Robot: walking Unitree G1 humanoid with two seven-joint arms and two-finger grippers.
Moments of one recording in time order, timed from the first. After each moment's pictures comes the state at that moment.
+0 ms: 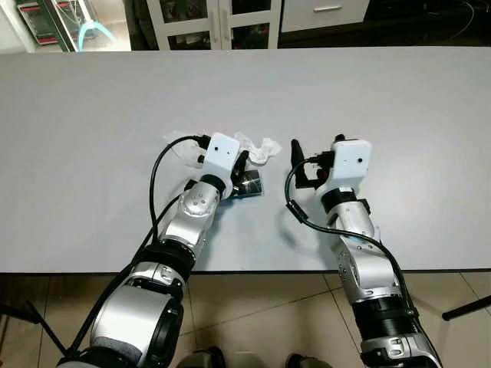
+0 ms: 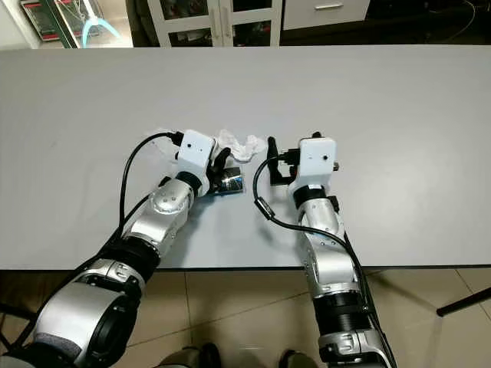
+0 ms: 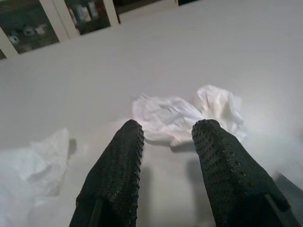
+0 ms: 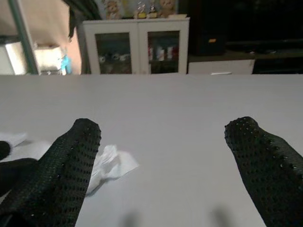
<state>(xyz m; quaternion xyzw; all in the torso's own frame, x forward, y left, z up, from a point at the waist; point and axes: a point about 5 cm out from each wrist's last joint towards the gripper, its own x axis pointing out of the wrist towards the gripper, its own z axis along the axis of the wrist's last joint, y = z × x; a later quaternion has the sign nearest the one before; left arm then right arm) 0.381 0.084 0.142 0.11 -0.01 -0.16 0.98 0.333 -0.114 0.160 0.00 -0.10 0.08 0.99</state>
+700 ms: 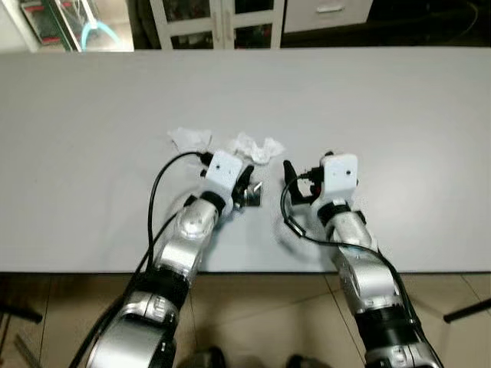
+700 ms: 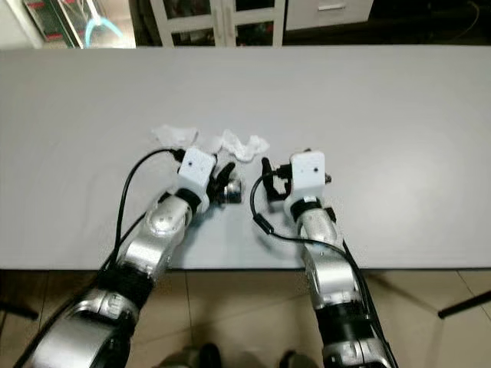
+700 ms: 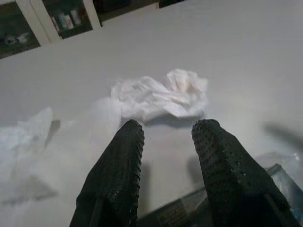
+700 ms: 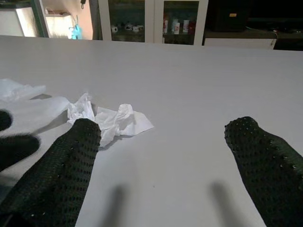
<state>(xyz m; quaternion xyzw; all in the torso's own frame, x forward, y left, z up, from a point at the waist) 0.351 0.083 0.124 0.12 -0.03 -0.21 0.97 0.328 -0.115 0.140 -0.02 -0.05 0.10 0.99</state>
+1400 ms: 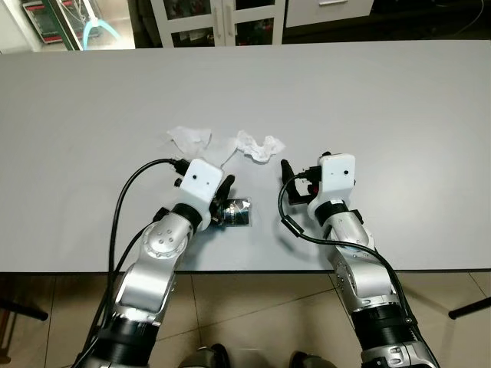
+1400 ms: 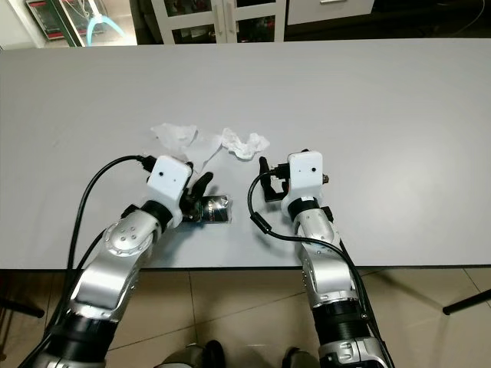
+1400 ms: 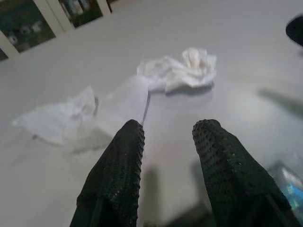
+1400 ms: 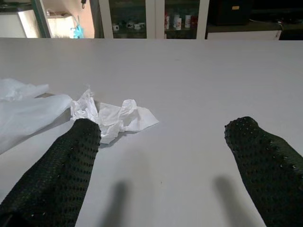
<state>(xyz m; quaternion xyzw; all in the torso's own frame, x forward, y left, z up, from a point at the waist) 0.305 0.115 0.152 0.15 0.01 -0.19 0.97 0.328 -0.109 0.140 -0.01 -0.05 0.10 0.99</state>
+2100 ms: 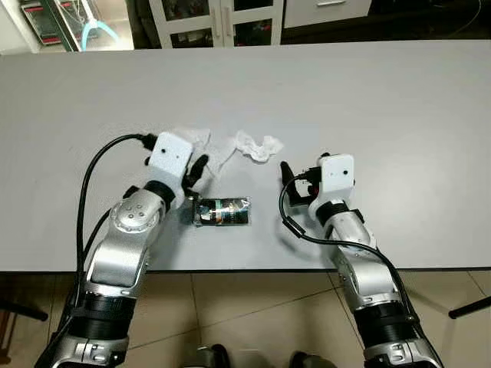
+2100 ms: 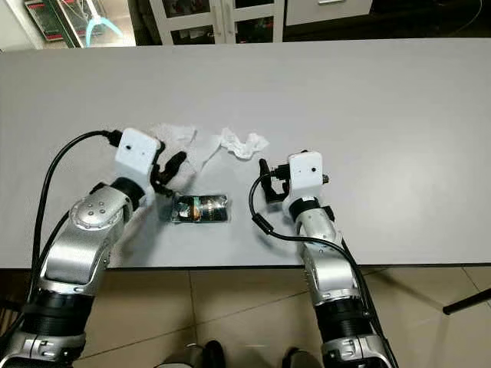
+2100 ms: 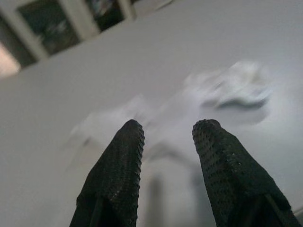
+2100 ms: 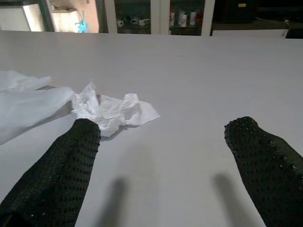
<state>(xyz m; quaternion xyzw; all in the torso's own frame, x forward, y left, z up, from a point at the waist) 0.327 0.155 0.176 0.16 0.02 -0.14 0.98 0.330 -0.109 0.137 -0.02 -0.04 0.12 0.99</state>
